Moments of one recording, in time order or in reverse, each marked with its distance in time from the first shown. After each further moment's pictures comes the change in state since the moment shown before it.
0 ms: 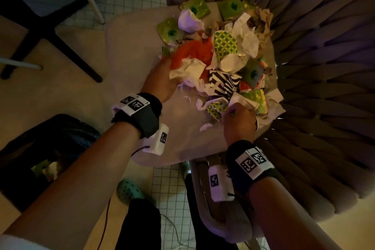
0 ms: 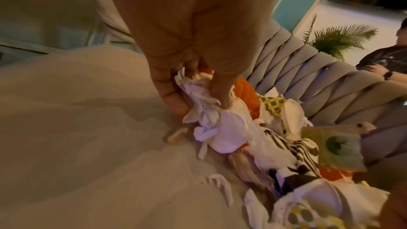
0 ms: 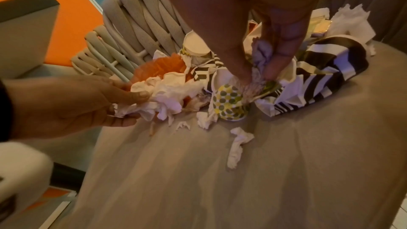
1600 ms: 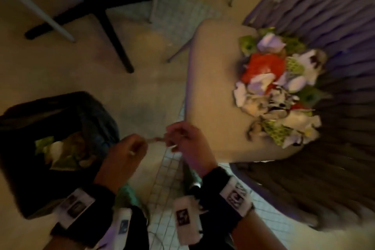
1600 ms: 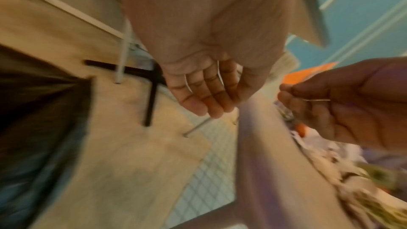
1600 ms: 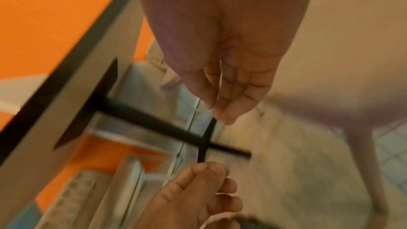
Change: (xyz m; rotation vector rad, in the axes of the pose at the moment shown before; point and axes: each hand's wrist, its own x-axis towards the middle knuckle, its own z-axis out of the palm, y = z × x) left_hand -0.252 -0.250 -0.083 -0.340 0.091 -0.201; right_hand -0.216 -0.110 0.157 0.389 -0.741 -0.288
